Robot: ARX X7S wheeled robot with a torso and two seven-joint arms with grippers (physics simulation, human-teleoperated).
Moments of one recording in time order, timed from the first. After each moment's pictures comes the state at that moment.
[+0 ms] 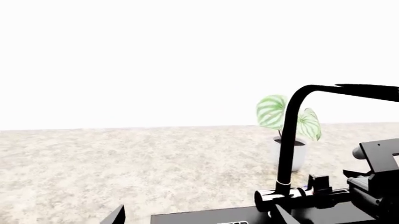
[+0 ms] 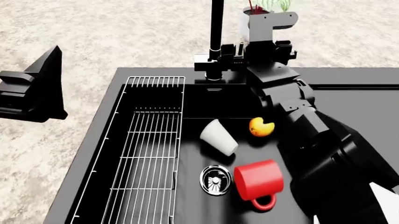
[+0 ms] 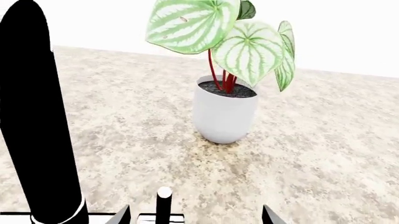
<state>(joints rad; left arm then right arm) -0.99 -1.55 0.73 0.80 -1.61 0.00 -0.65 1.49 0.00 -1.03 1.31 0.94 0.13 0.30</state>
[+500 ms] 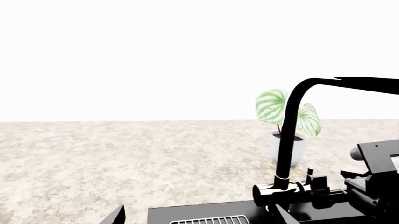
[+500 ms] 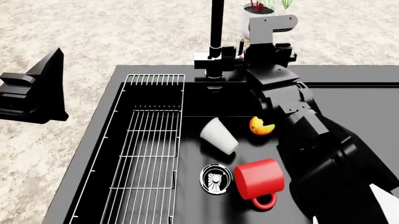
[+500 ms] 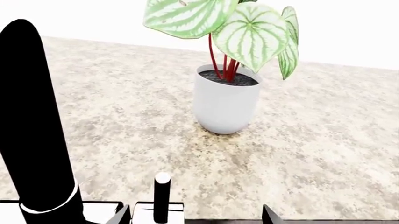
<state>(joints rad) -0.97 -1.55 0.72 0.80 -1.62 0.01 -0.65 1.48 0.00 -0.99 1.31 0.91 0.13 0.30</state>
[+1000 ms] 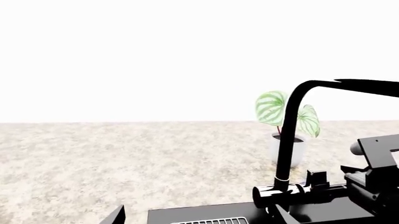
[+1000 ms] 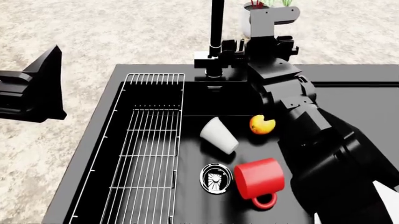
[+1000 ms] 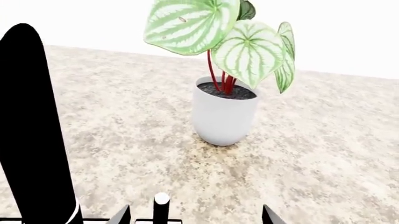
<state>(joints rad) -0.97 -1.55 0.71 0.80 -1.62 0.01 -0.65 1.51 0.00 -1.00 1.31 0.91 0.13 0.30</state>
